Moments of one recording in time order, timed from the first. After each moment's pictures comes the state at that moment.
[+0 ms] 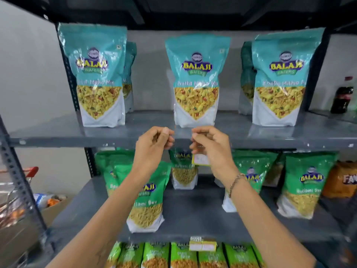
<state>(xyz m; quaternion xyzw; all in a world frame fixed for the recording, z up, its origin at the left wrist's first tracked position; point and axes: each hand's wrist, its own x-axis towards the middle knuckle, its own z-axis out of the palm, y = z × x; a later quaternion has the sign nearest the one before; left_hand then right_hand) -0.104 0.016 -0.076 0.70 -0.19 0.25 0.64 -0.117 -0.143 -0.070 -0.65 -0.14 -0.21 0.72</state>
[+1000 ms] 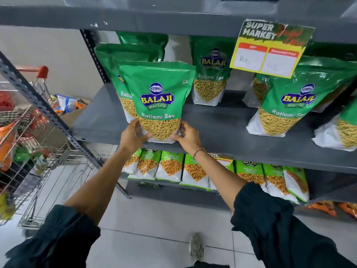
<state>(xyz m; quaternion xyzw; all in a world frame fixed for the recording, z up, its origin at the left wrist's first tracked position) -0.058 0.134 -0.341 0.86 0.13 0.00 0.49 -0.038 -0.064 -0.357 -0.81 -0.04 0.03 0.58</state>
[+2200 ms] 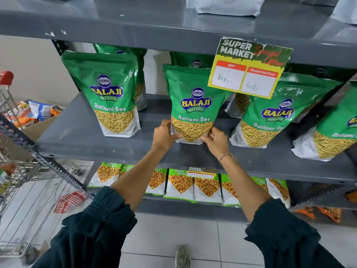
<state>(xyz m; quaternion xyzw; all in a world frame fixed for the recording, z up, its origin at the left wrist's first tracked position) 0.019 -0.009 -0.351 0.85 0.06 0.00 0.53 -0.002 -0.195 -0.351 -0.83 0.05 -0.05 0.55</state>
